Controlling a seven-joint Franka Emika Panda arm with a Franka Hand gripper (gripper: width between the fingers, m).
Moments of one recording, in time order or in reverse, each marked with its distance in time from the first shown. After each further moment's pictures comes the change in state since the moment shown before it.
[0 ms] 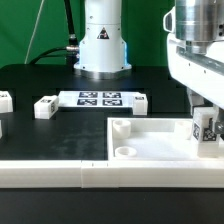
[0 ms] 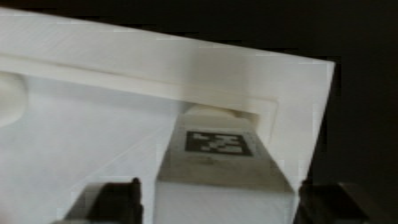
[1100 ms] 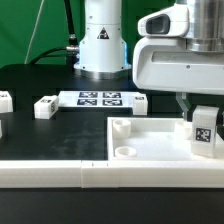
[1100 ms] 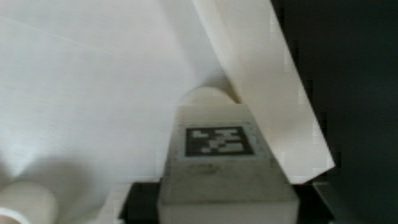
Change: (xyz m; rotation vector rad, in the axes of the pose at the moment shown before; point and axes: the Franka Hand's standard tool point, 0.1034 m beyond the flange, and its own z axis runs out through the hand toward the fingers) arm 0.003 -0.001 -0.003 -0.024 0.010 -0.784
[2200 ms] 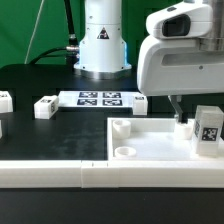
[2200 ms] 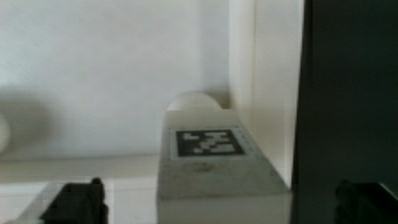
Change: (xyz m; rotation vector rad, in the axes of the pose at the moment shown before) arm -0.006 -0.005 -0.001 -0.017 -0.015 -0.525
